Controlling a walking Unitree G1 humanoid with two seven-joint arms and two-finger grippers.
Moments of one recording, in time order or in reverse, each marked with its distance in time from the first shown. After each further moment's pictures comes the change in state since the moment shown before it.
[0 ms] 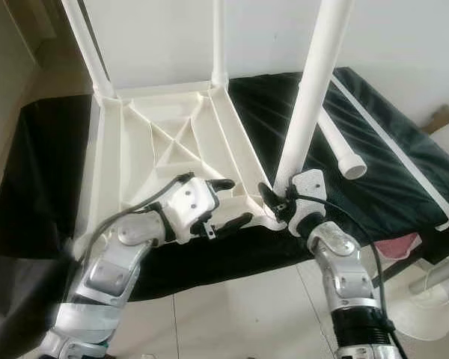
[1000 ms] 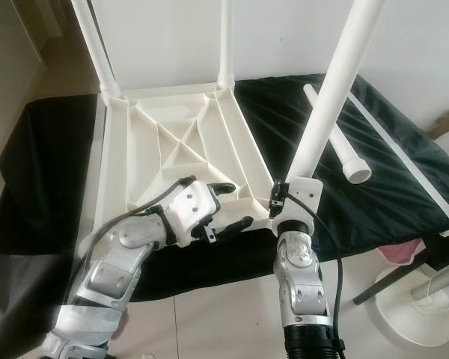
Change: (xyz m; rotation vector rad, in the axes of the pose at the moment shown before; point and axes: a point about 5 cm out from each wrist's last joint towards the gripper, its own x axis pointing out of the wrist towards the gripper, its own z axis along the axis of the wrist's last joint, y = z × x) left arm 0.000 -0.004 -0.004 -0.008 0.012 -0.012; right arm -0.006 0.031 -0.002 0.146 0.005 -0.516
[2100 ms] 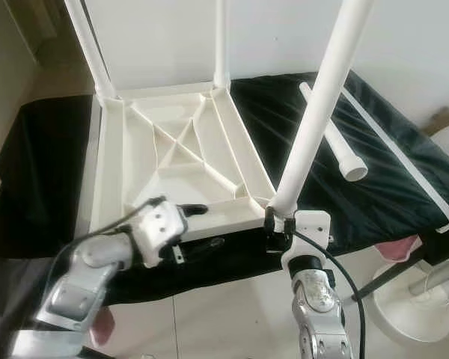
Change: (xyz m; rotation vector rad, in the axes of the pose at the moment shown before) left arm -0.065 0.010 -0.030 -0.015 0.167 -0.030; right arm -0.049 -0.014 -0.016 -0.078 0.005 0.219
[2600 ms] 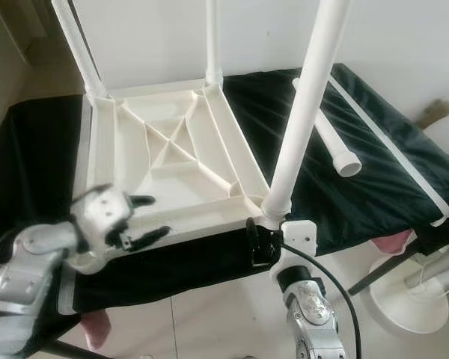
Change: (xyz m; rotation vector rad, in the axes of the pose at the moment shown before) left arm -0.051 0.049 -0.018 -0.025 0.108 0.119; right arm -0.010 0.018 -0.003 0.099 0.006 0.195
